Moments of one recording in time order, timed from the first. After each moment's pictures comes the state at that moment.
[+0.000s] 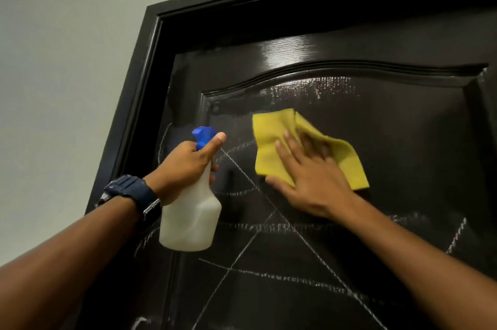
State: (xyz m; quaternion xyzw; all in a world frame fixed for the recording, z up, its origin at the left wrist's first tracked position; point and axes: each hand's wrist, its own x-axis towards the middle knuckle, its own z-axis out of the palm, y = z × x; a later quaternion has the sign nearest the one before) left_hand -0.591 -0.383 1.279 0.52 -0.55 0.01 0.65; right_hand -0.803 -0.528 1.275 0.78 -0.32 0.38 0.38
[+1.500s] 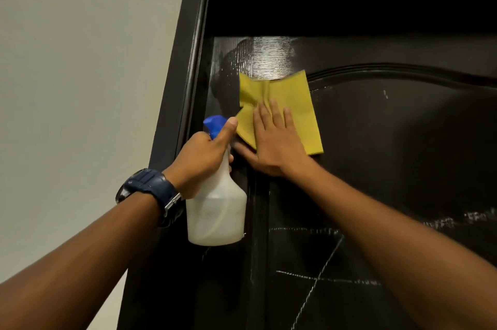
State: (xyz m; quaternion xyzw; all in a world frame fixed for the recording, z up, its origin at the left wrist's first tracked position) left_hand -0.431 -0.385 1.287 0.42 -0.63 -0.02 0.65; right_hand -0.572 -0.496 1.328 0.73 -0.40 0.37 0.41
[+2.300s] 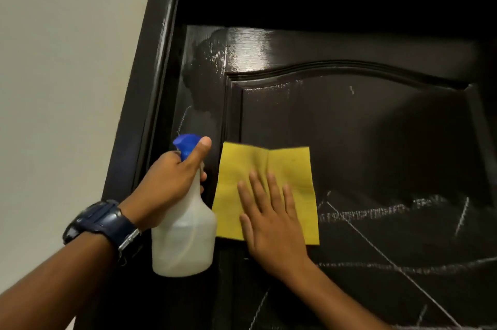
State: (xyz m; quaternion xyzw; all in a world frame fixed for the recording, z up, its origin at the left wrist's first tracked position) left_hand -0.444 -0.387 1.240 0.42 -0.62 -0.05 0.66; right_hand -0.623 -0.504 1.156 0.71 -0.36 0.43 0.42
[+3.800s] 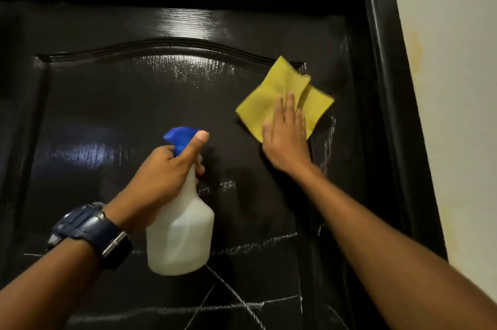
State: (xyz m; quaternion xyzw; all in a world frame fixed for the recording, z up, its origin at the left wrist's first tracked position) left_hand -0.797 -0.440 1.234 0.40 -0.64 -0.08 0.65; right_hand -1.005 -0.571 1.287 0.67 -0.41 0.56 0.25
